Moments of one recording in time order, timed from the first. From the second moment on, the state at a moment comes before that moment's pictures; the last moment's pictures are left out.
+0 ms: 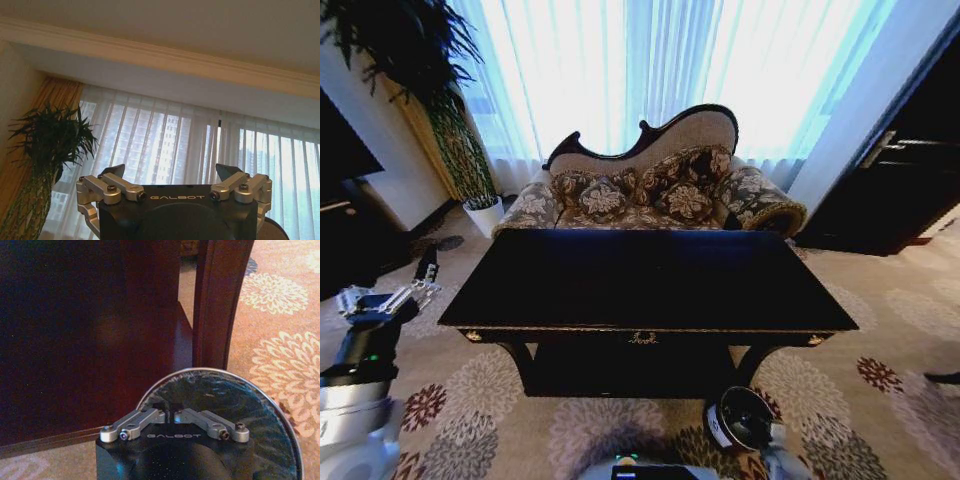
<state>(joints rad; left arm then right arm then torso) 1.70 -1.39 -1.25 -2.50 -0.91 -0.01 0.24 -1.20 1.12 0.30 0.75 0.67 0.21 -0.10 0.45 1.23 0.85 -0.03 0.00</state>
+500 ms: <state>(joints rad) 1.68 -1.37 -1.24 -2.50 -0.91 -0.01 0.24 -1.21 1.10 0.31 0.76 0.54 0.30 -0.16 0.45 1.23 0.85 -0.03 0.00</state>
